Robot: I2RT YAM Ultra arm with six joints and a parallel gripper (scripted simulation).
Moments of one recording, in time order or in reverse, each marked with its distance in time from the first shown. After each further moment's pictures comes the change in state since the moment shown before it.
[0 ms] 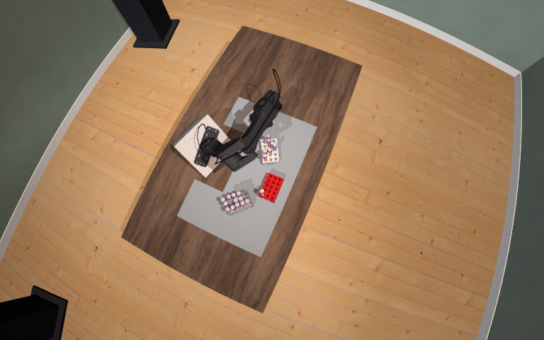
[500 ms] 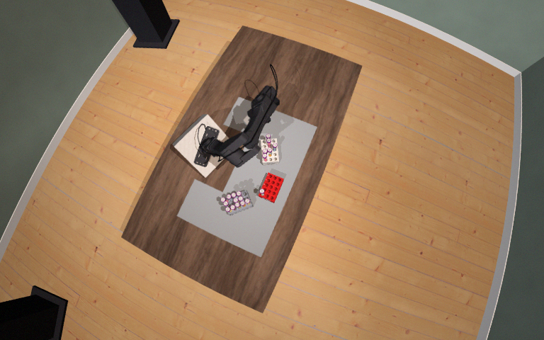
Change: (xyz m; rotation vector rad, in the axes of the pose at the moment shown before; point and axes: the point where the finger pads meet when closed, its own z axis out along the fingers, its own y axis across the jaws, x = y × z) arm -0.005 0.022 0.000 0.002 0.003 -0.022
